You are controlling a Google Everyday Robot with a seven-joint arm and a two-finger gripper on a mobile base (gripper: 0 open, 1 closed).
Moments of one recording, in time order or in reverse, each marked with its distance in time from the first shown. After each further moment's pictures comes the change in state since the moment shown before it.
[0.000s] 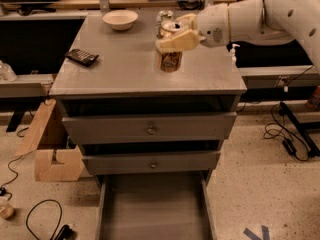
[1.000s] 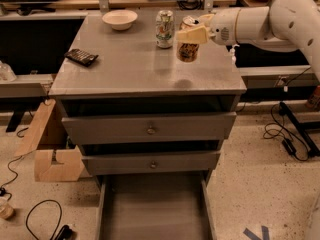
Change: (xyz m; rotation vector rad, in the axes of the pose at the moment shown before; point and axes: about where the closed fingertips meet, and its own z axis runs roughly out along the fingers) arm 0.046 -0.107 -0.036 0.322 0.013 0.101
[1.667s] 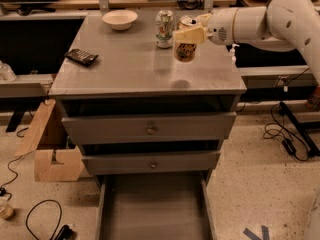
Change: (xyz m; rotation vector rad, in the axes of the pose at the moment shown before) arm -0.003 0.006 0.007 -0.017 -0.004 -0.003
